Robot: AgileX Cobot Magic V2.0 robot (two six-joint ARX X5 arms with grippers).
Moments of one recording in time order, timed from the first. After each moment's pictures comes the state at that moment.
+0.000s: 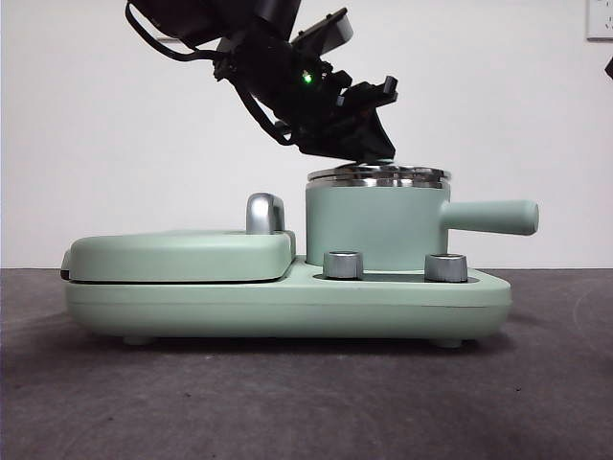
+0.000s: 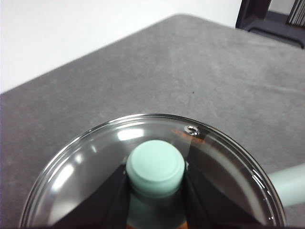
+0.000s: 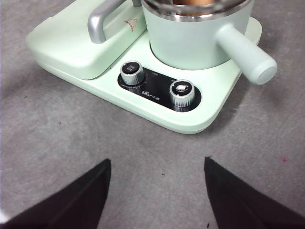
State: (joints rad) left arm -0.64 1.95 1.49 0.12 0.21 0.09; right arm 0.48 0.43 0.58 -0.68 -0.16 0.11
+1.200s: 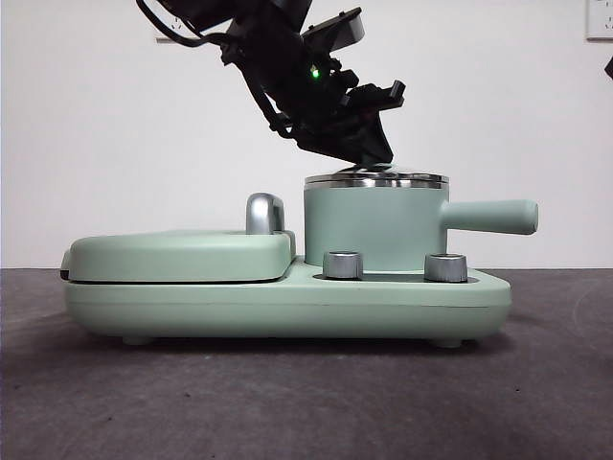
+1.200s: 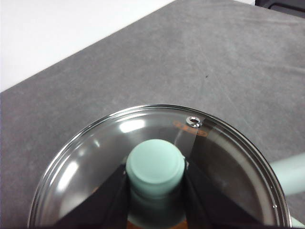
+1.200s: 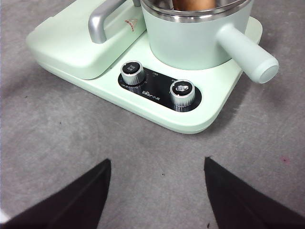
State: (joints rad) left arm -0.66 1.94 1.52 -0.02 0.11 0.15; right arm 0.48 0.43 0.58 -0.68 -0.16 0.11
